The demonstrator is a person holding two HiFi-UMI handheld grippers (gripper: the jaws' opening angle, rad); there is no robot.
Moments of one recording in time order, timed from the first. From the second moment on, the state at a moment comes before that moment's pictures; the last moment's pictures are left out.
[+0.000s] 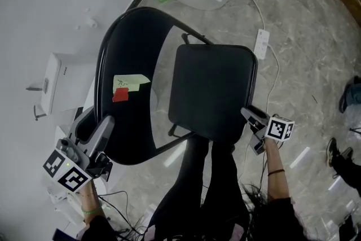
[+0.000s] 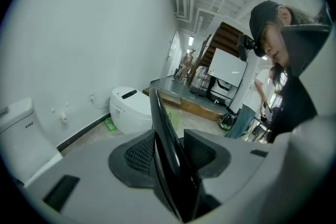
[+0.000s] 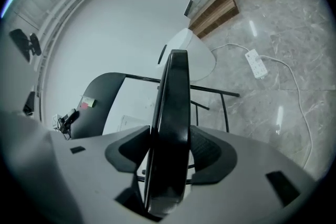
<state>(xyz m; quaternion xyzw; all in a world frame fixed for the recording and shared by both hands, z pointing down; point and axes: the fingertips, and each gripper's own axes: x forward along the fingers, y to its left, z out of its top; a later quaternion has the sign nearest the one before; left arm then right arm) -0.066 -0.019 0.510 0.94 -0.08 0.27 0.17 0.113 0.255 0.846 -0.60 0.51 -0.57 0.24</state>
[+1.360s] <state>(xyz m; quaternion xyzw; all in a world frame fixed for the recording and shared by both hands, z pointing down) -0.080 -0.037 0.420 0.94 -0.14 0.25 0.20 -0.032 0.052 0.655 -0.52 0.65 -0.55 0.10</state>
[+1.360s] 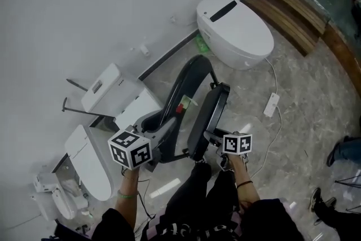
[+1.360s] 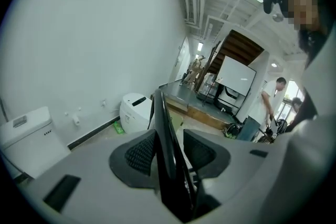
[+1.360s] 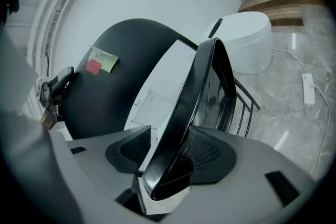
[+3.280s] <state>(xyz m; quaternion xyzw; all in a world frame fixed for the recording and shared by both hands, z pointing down) -0.071 -0.178 0.428 0.90 -0.09 0.33 0.27 0.002 -0.160 0.652 -0.42 0.57 -0.67 0.21</state>
